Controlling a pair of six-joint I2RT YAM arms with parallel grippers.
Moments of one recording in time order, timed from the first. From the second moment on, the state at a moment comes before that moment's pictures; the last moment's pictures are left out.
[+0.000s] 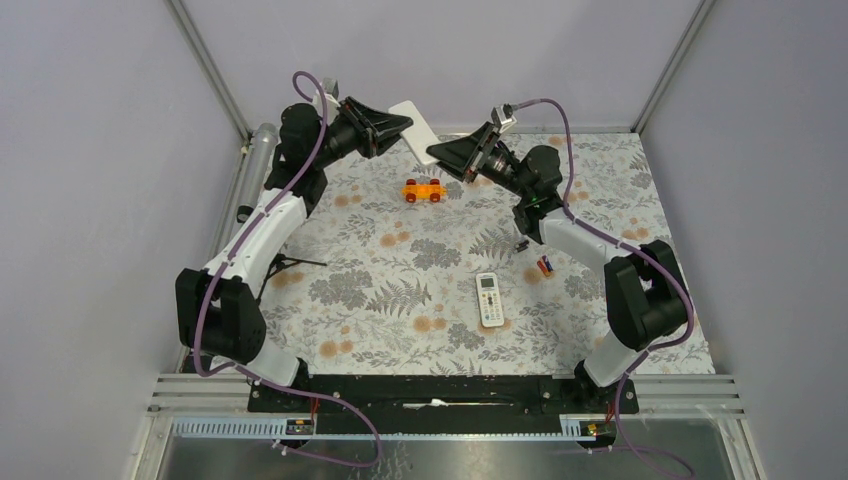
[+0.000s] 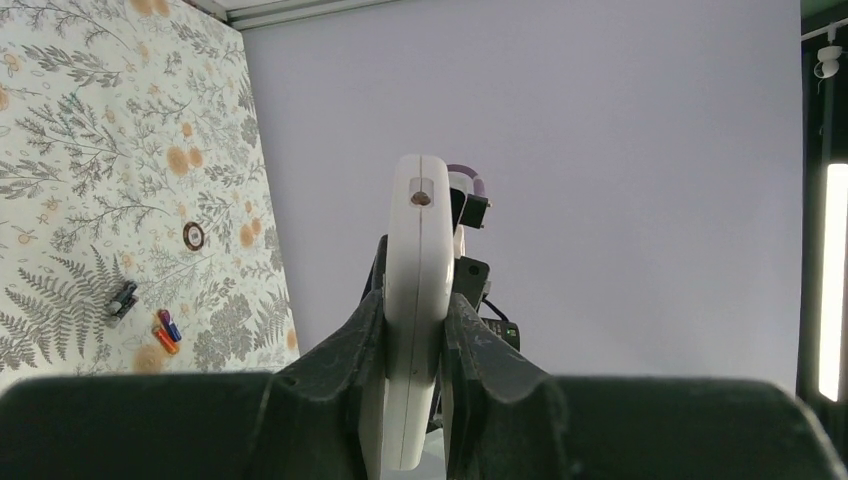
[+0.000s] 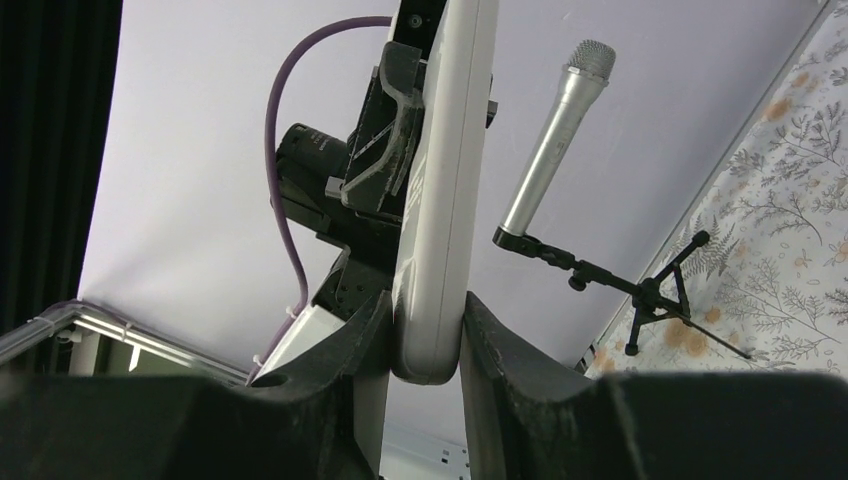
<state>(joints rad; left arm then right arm) -0.25 1.53 1.34 0.22 0.63 -1.41 0.45 1.66 1.09 0.90 -0.63 1.44</state>
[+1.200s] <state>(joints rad) -0.26 1.49 1.23 0.34 0.49 -1.34 0.45 1.77 1.21 0.79 -0.63 1.59</state>
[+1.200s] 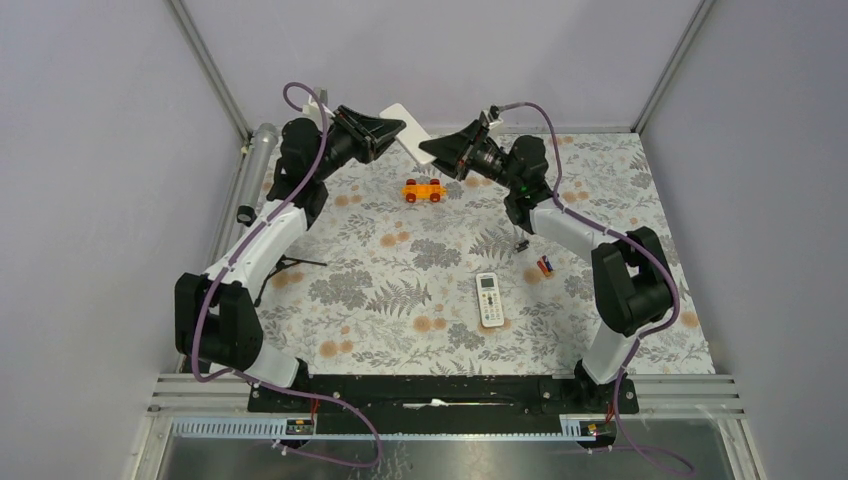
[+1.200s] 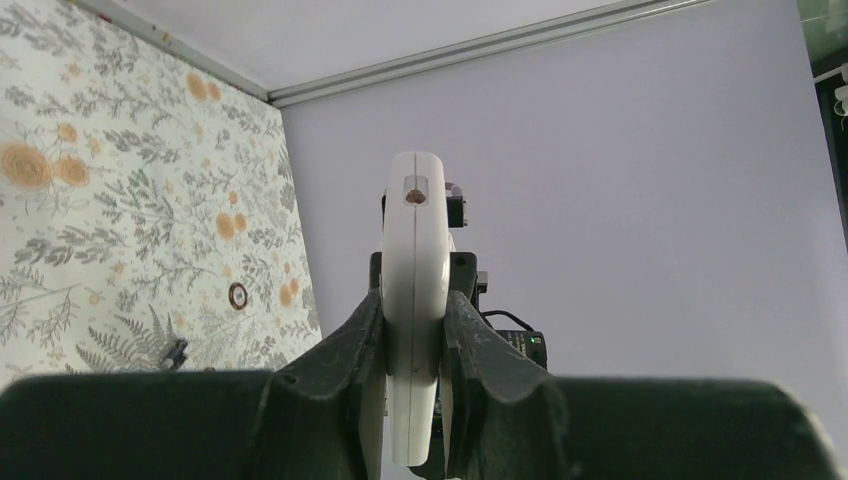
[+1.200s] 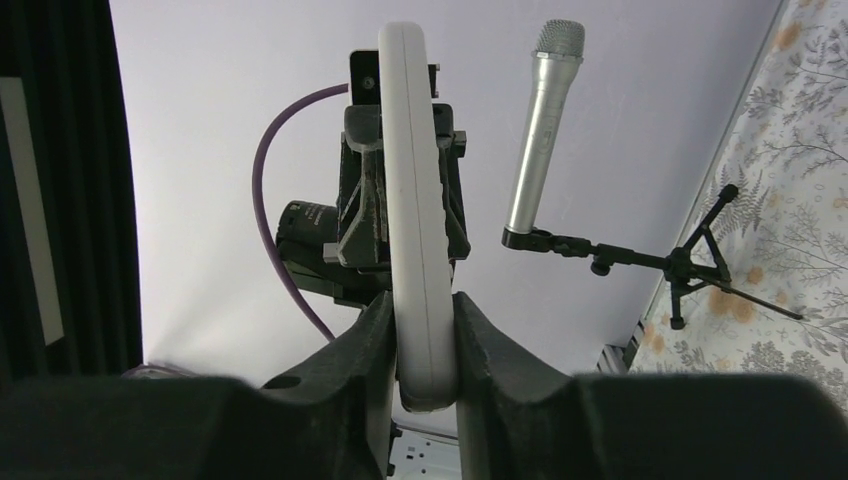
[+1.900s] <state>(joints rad) -0.25 1.52 1.27 0.27 0.58 -1.34 0.42 1.77 1.20 0.84 -0.82 1.48</state>
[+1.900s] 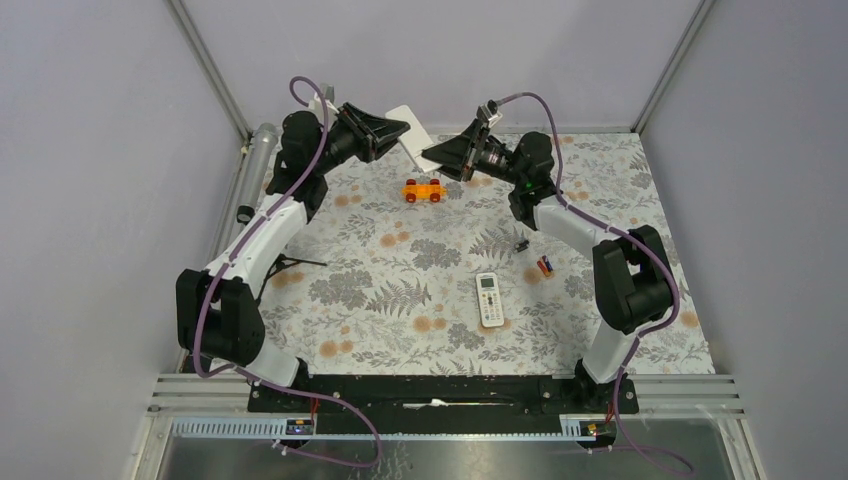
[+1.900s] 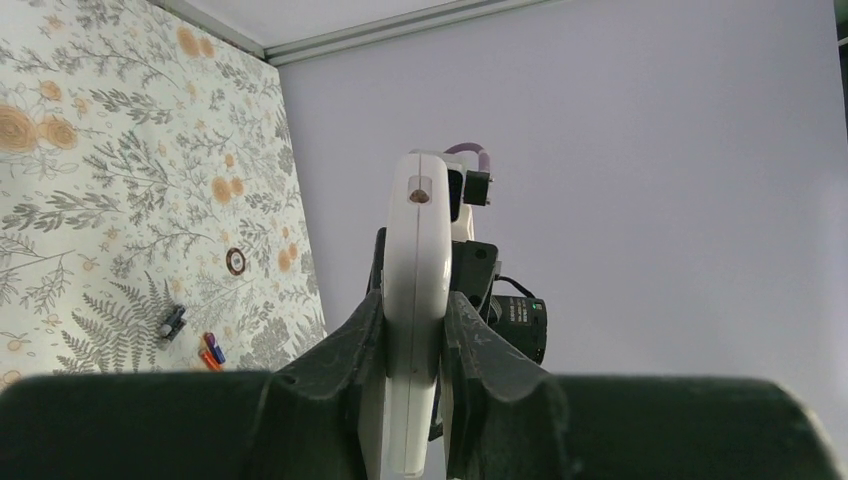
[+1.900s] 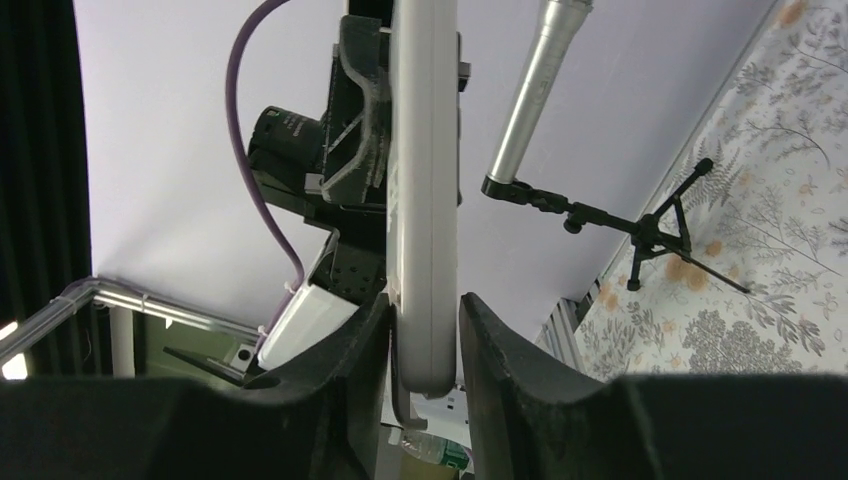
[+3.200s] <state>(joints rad) -0.25 1.47 1.14 0.34 0.41 -1.19 0.43 1.74 1.19 0.54 -0.68 1.60</state>
